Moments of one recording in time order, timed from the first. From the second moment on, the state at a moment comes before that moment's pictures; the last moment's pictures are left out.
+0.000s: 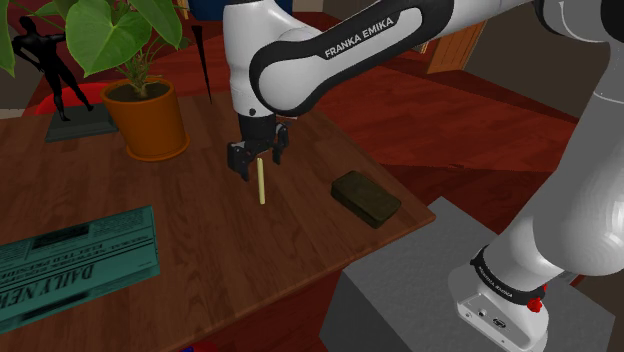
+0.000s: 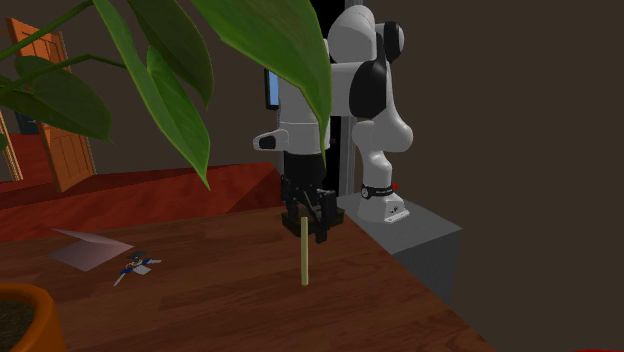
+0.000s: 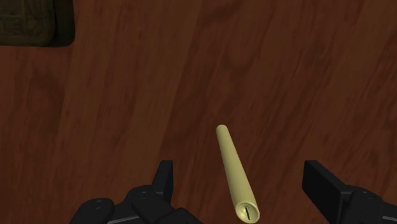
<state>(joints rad) 0.16 0.25 0.48 -1.92 -0.14 2.13 0.55</state>
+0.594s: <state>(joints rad) 0.16 0.25 0.48 -1.92 -0.14 2.13 0.55</state>
